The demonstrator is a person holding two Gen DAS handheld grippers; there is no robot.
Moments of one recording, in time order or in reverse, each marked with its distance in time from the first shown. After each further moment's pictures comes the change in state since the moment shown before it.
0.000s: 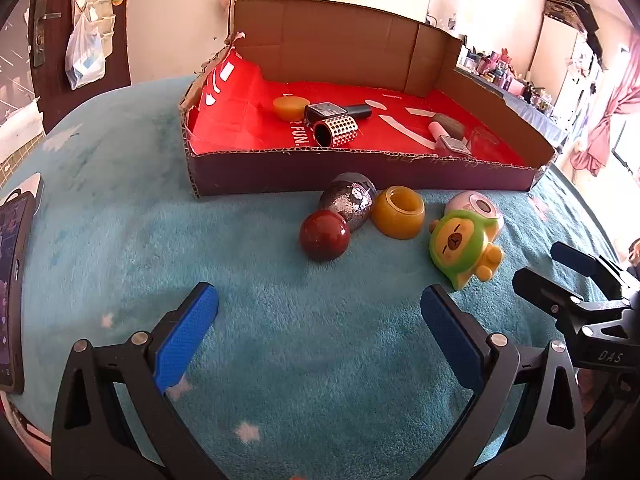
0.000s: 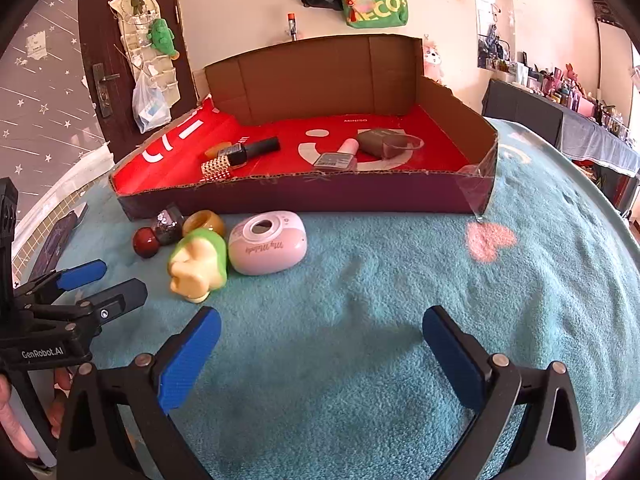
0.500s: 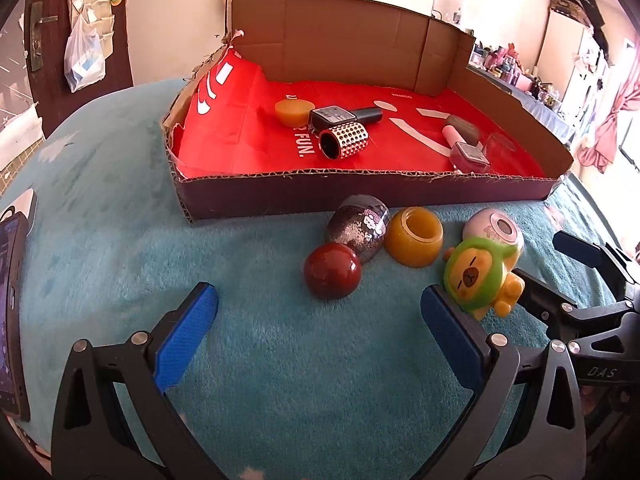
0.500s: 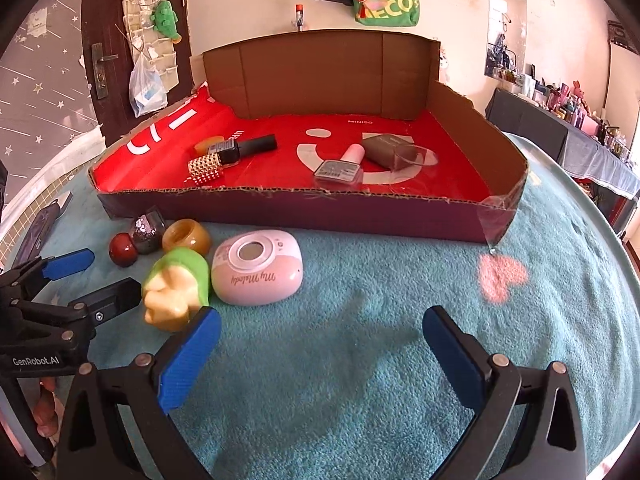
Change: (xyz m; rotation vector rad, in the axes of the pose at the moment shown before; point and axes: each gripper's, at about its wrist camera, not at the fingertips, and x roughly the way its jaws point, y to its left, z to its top) left arm 0.018 0.002 0.019 0.000 0.019 0.021; right arm 0.023 0.012 0.021 -0.079 0.024 -0.038
